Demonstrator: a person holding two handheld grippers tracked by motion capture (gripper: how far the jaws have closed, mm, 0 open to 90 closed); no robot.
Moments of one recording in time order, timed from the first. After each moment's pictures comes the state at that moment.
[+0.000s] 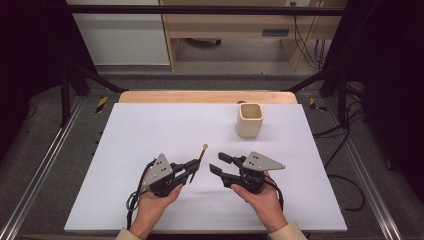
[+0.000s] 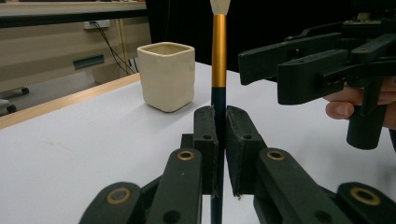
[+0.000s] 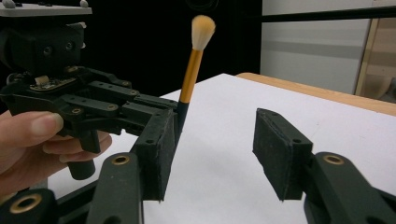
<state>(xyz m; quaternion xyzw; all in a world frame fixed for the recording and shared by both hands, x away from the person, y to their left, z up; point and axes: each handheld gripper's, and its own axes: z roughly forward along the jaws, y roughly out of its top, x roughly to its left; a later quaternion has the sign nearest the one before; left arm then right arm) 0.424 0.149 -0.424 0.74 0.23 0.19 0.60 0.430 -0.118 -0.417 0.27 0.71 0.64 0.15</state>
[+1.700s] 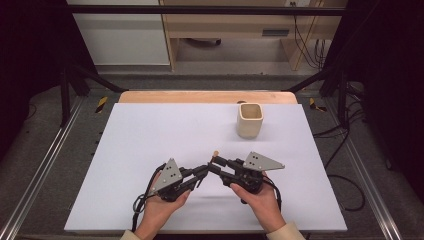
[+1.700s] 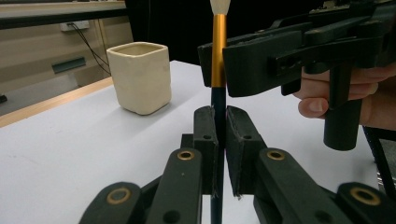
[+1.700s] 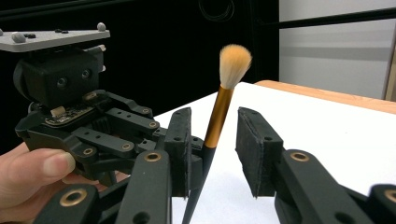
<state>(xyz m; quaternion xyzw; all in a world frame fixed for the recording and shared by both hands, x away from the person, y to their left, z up) 0.416 0.130 -0.425 0.75 0.20 0.18 0.60 0.429 -0.115 -0.415 0.26 0.69 0.66 0.12</state>
